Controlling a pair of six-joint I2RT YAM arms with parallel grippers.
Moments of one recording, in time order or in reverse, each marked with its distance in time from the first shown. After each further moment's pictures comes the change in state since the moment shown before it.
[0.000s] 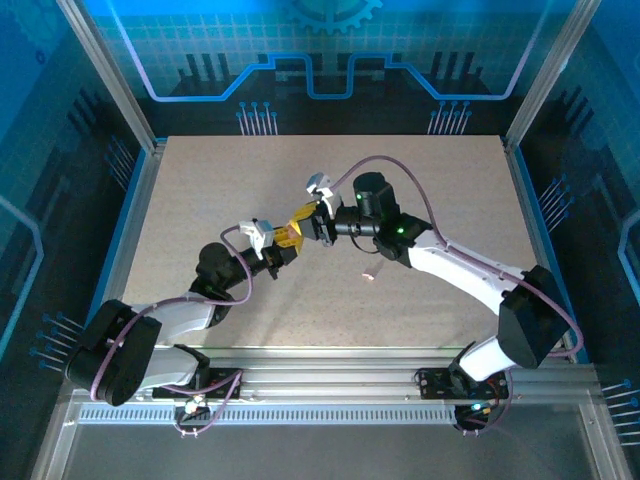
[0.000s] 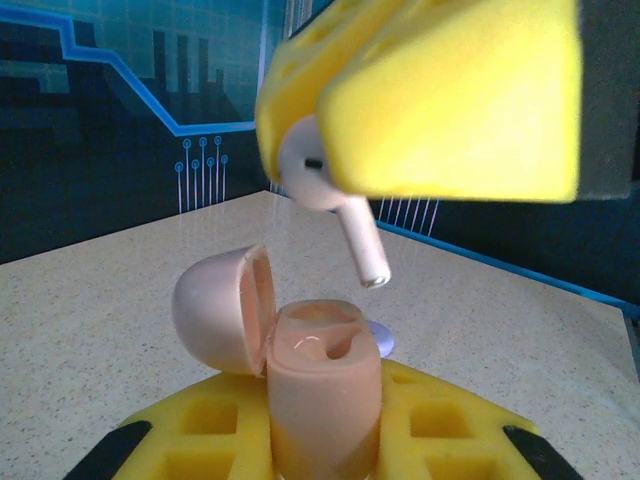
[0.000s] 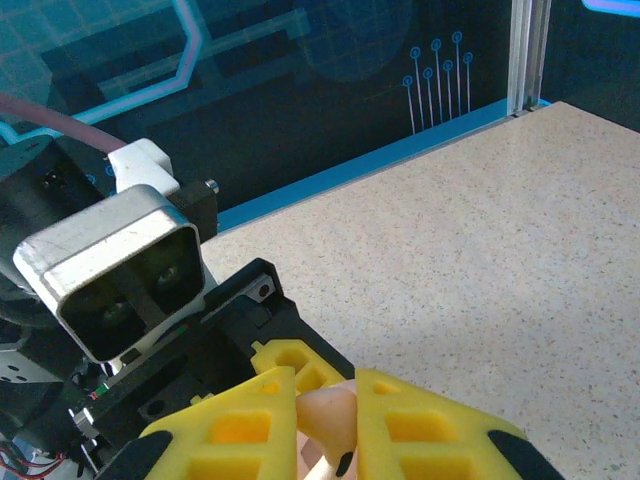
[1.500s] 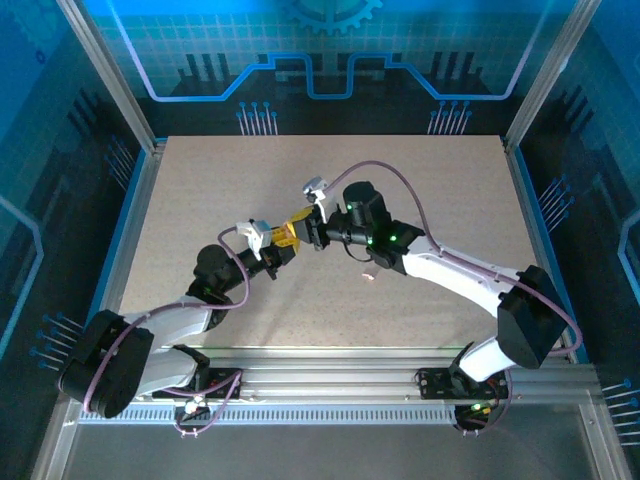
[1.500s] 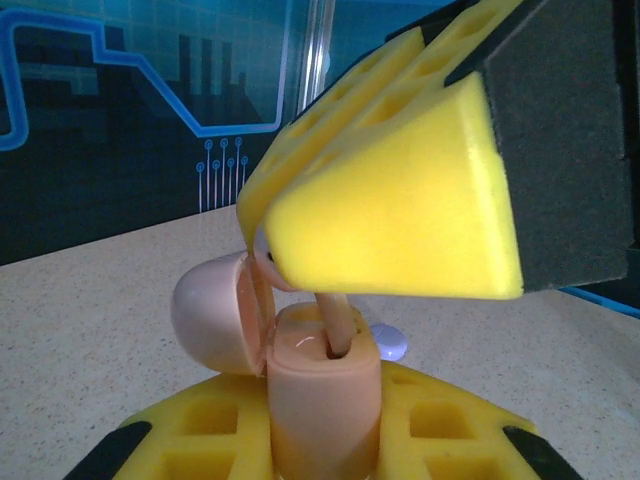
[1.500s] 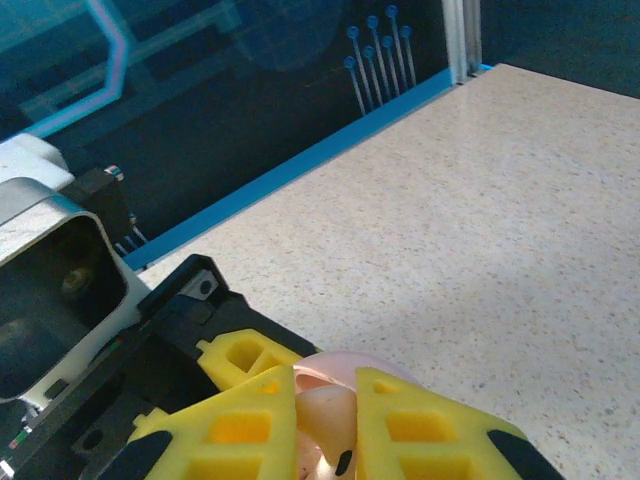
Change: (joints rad) left arm -0.007 -0.070 -0.010 -0.071 -0.068 0.001; right arm 0.077 0.002 -0.018 -0.009 0.222 0.127
